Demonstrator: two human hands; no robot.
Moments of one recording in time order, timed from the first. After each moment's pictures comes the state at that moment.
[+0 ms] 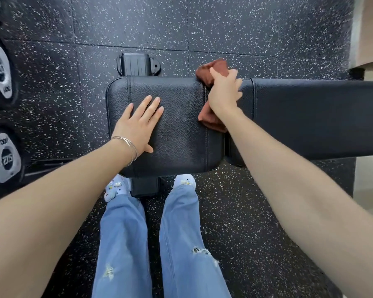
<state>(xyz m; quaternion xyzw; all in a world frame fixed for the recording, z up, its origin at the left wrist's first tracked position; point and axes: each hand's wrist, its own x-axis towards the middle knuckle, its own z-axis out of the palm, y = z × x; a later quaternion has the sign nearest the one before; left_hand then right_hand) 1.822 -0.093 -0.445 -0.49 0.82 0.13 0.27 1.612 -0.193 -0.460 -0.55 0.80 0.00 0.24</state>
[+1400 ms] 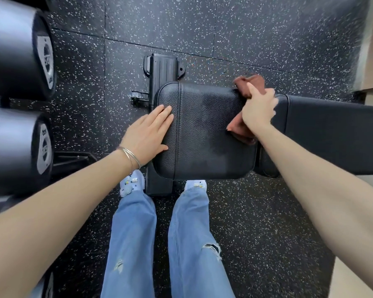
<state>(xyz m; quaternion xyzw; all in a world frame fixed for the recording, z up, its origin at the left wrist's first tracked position) 1.912 -0.074 -0.451 -0.51 0.83 0.21 0.13 1.651 -0.179 -0.445 -0.54 0.82 0.08 0.14</state>
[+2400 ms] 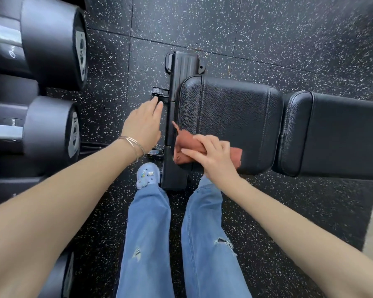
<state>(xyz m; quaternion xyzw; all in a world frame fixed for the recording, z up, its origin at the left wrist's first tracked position) 1.953 -0.059 -0.452 -0.63 0.73 0.24 0.13 1.731 -0.023 -0.436 -0.88 0.44 0.06 0.18</state>
